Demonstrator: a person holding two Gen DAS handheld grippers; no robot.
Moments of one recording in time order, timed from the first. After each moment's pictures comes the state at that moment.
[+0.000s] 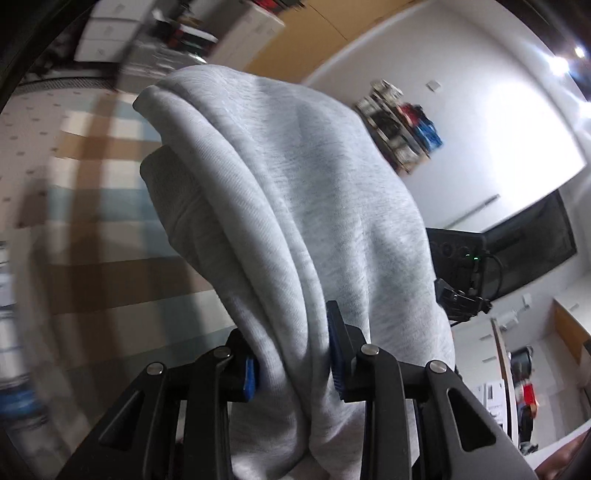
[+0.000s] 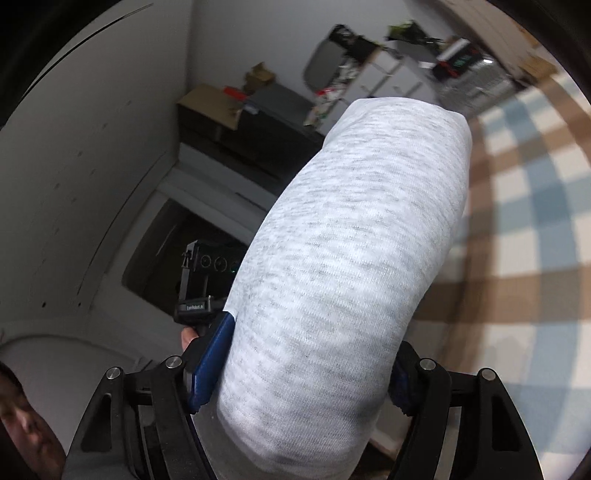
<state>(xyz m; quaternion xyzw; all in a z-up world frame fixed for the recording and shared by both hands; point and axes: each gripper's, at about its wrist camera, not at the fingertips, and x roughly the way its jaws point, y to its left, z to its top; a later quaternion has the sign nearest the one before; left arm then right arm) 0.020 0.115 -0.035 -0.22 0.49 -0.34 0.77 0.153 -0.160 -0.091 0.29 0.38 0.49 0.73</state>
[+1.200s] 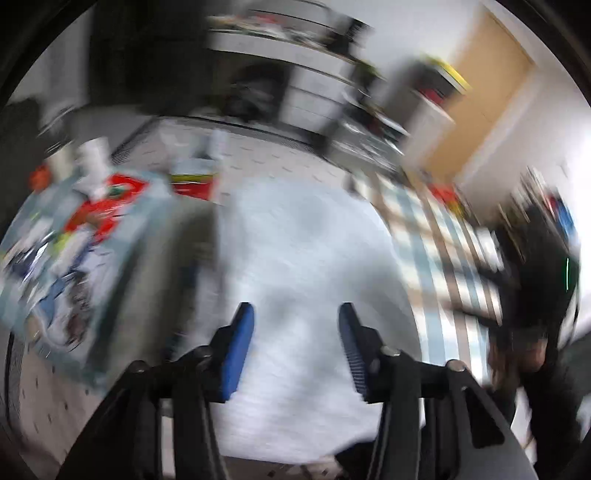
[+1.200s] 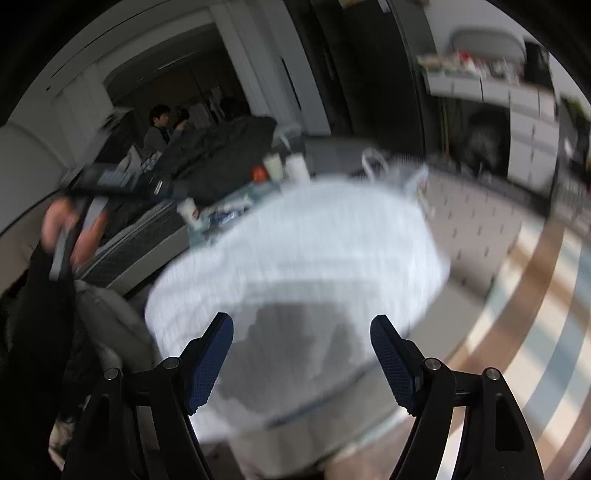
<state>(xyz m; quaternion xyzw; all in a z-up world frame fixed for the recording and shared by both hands) -0.082 0.354 -0.066 -0.16 0.45 -0.02 0.88 0.133 0.264 -0.095 -0.10 0.37 0.53 0.76</state>
